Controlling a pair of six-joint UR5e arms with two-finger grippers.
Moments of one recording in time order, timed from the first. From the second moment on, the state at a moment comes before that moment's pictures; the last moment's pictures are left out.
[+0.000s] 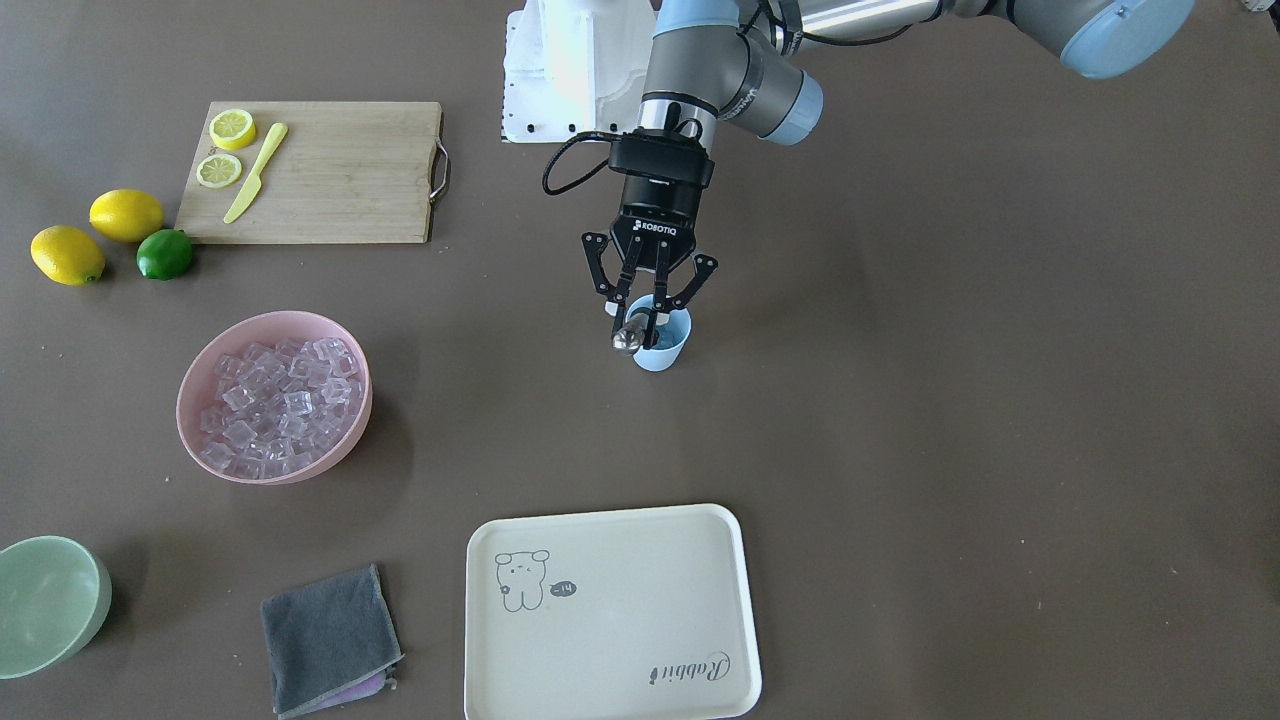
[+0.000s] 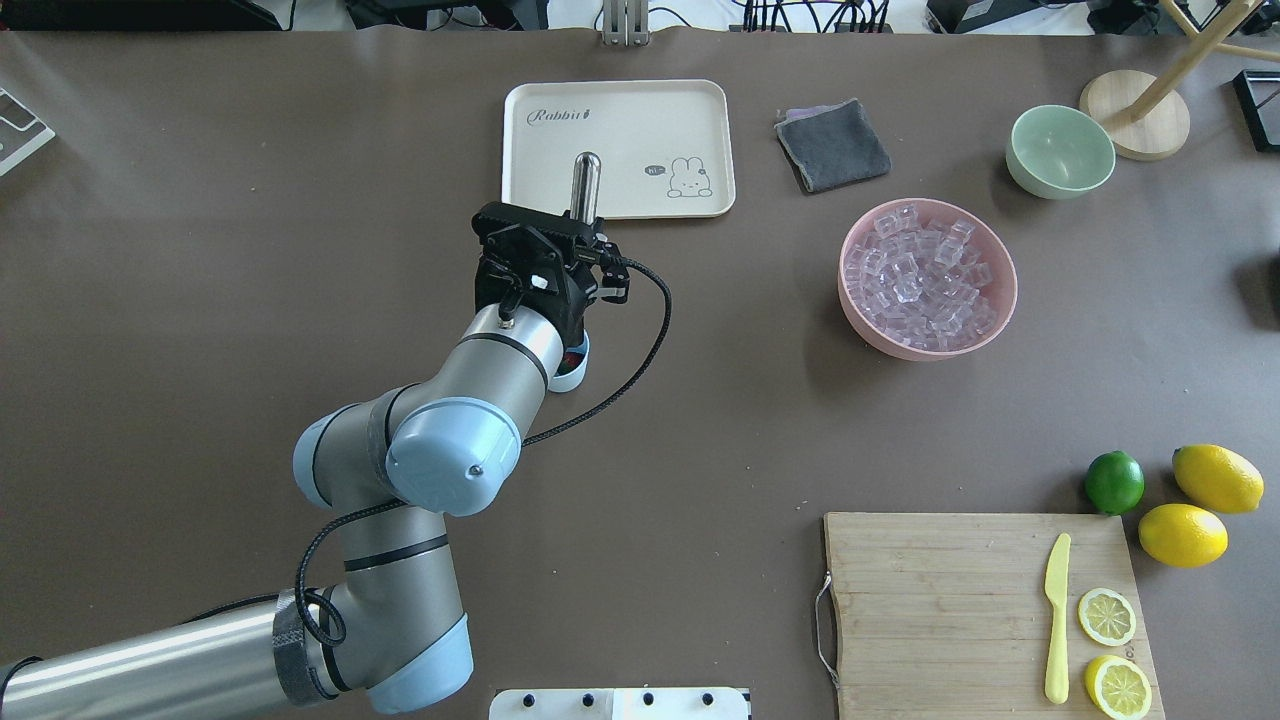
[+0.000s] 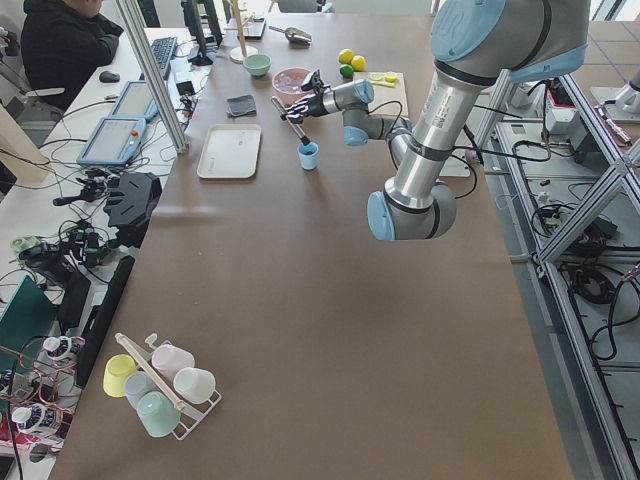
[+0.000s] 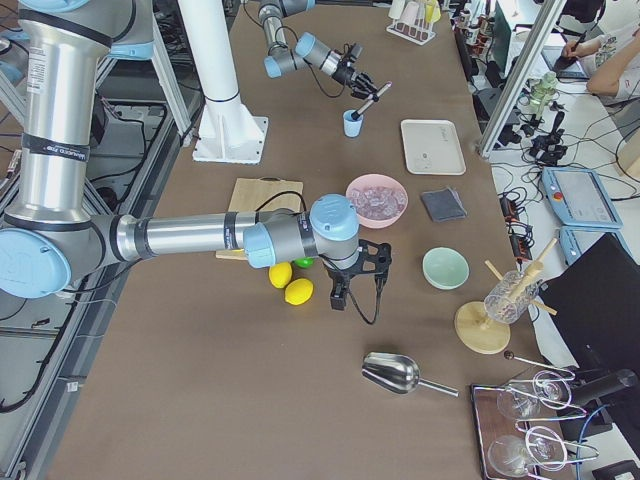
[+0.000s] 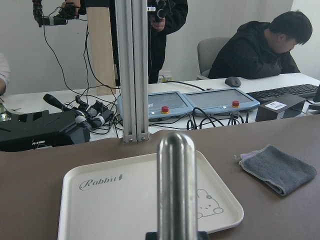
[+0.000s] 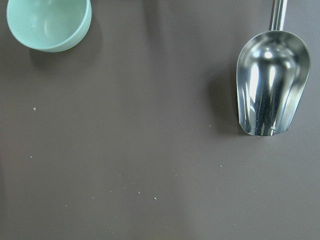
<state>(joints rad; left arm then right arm) -0.36 -2.21 -1.63 -2.24 -0.87 -0.90 1.50 -1.75 1.85 -1.40 2.41 0.40</state>
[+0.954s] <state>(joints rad) -0.43 -2.21 -1.67 -2.32 -0.95 -0.77 1.49 -1.71 1.85 -1.40 2.39 0.40</state>
